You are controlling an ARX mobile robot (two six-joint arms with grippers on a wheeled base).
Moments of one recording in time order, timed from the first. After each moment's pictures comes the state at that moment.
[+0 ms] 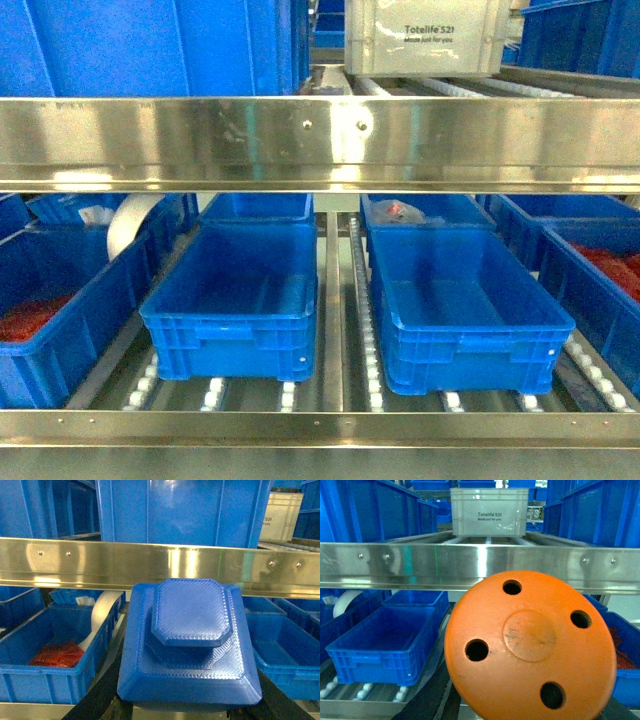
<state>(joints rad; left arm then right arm) 0.00 0.01 0.01 0.00 0.00 -0.01 0.00 0.01 0.01 -0.01 0.00 0.01</state>
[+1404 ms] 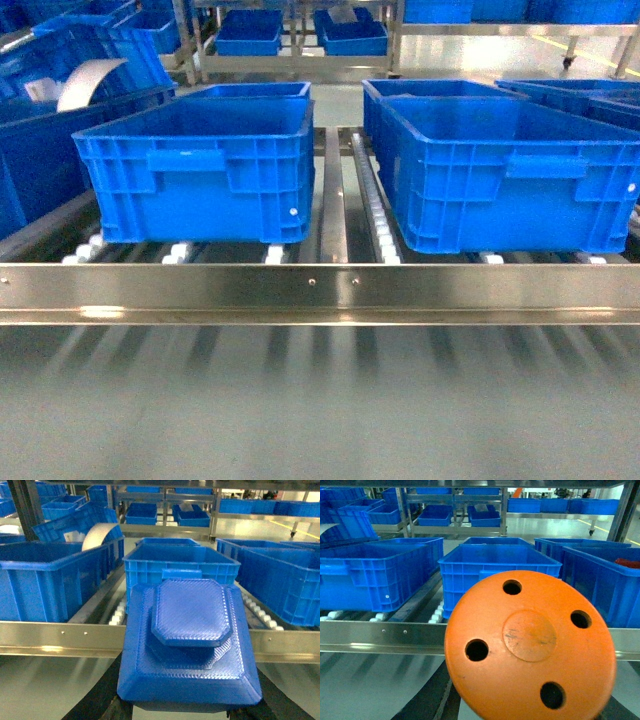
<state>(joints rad) 0.00 0.01 0.01 -0.01 0.00 0.00 0.00 0.01 0.01 -0.01 0.00 0.01</state>
